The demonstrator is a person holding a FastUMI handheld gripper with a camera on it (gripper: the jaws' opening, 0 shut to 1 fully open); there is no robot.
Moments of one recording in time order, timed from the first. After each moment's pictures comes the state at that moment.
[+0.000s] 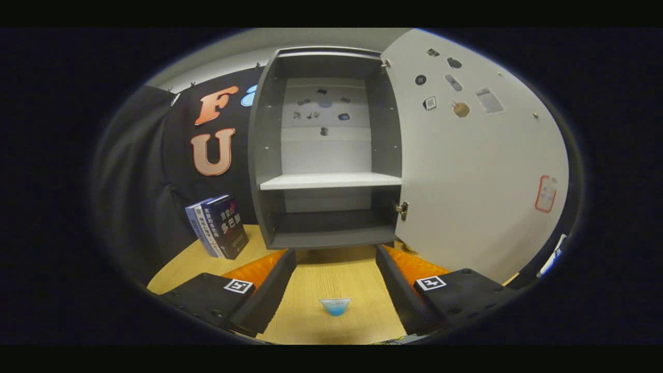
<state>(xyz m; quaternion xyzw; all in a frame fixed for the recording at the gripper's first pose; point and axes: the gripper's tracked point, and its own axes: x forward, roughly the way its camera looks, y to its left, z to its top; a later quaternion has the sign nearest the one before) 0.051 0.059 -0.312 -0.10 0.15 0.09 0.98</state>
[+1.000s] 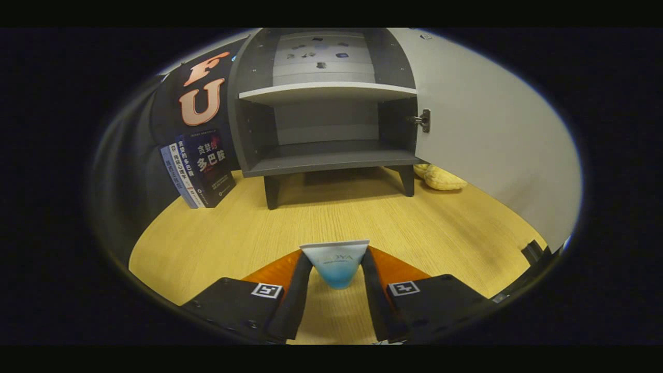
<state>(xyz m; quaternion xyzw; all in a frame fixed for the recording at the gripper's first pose) 0.074 0.016 -0.459 -0.10 0.29 0.07 0.95</state>
